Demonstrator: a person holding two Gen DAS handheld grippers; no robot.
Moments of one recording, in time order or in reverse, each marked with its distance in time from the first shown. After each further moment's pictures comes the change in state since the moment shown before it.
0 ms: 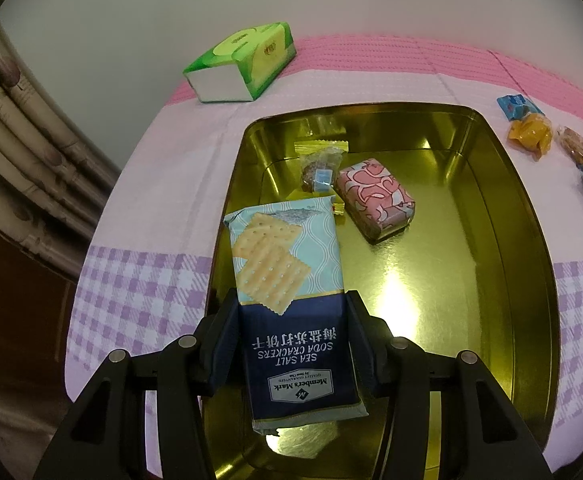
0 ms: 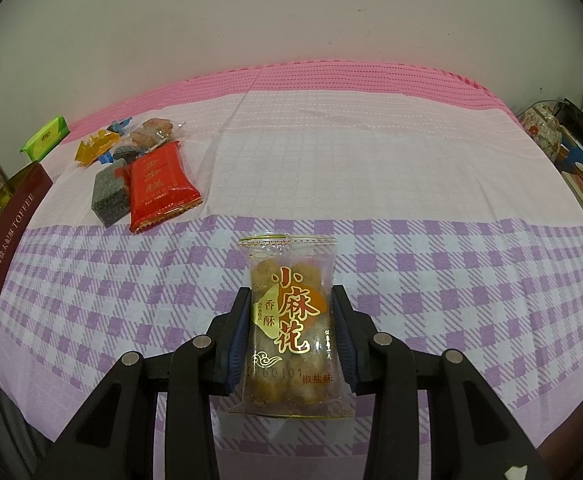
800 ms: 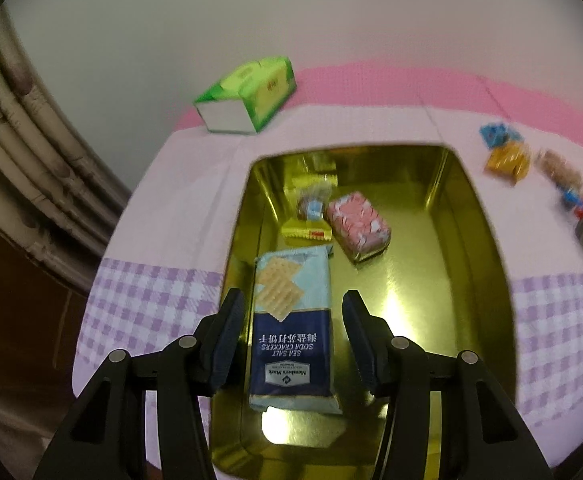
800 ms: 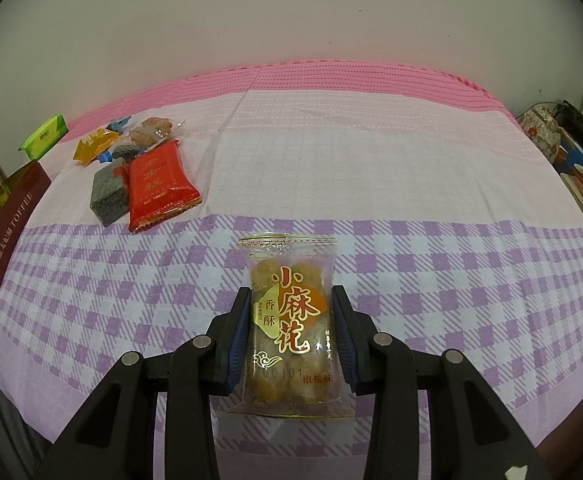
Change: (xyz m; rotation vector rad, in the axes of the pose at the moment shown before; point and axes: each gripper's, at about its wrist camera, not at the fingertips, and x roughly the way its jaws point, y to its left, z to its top) left arm -0.040 -0.003 0.001 -0.032 -0.105 -0.004; right arm 0.001 0.000 0.000 0.001 -0.001 0.002
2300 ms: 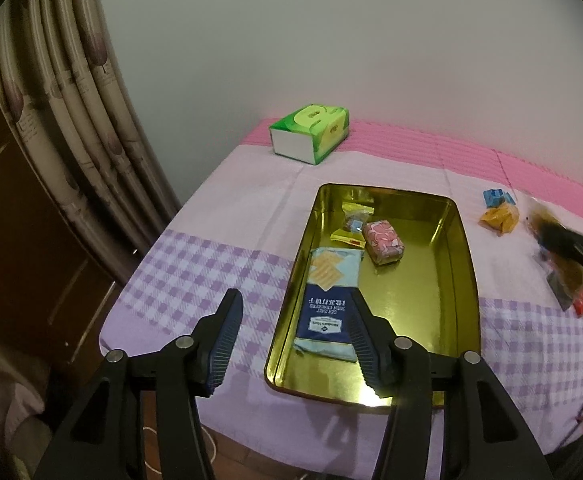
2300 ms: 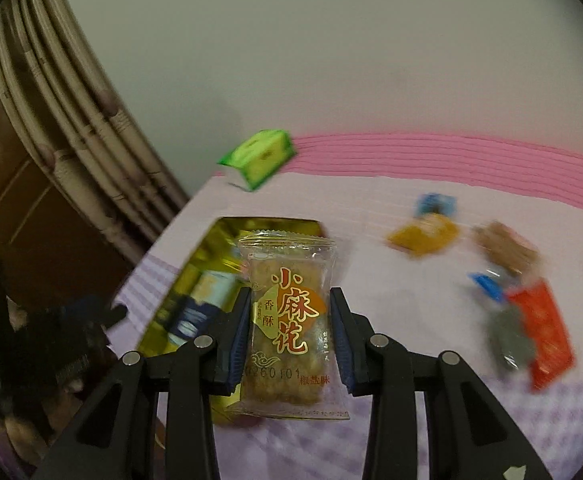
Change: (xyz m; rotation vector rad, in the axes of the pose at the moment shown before) left arm -0.084 0.036 -0.041 -0.196 -0.120 0.049; right arm -0.049 0.219 0.104 -0.192 -0.001 0.578
